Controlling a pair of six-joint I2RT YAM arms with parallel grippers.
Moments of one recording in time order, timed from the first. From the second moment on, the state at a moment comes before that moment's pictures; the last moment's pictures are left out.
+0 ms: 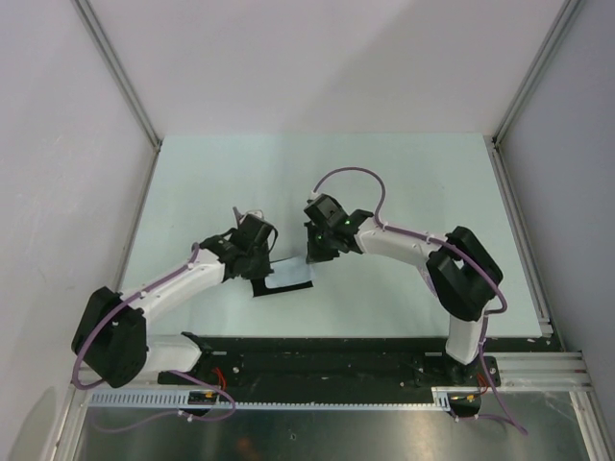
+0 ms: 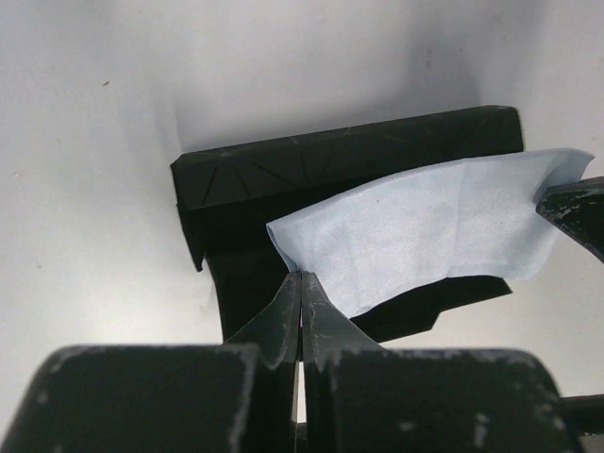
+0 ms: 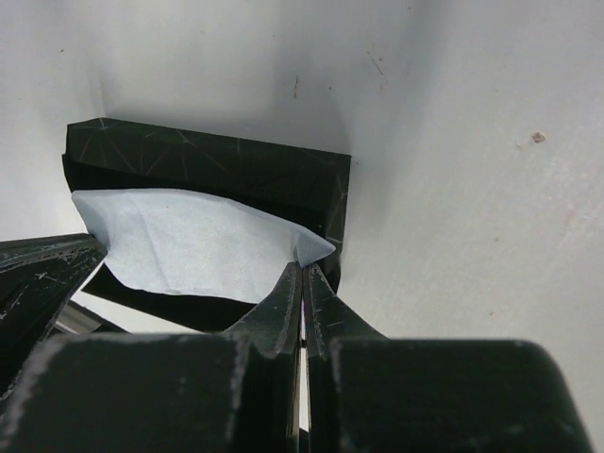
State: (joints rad) left arm -0.60 1.28 0.80 -0.59 -0.17 -0.66; right arm 0.83 1.84 1.31 -0.44 -0.05 0.68
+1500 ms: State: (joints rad) left arm -0.54 1.45 0.76 -0.52 -0.28 -0.63; right arm 0.91 1.99 1.39 -0.41 0.08 0.67
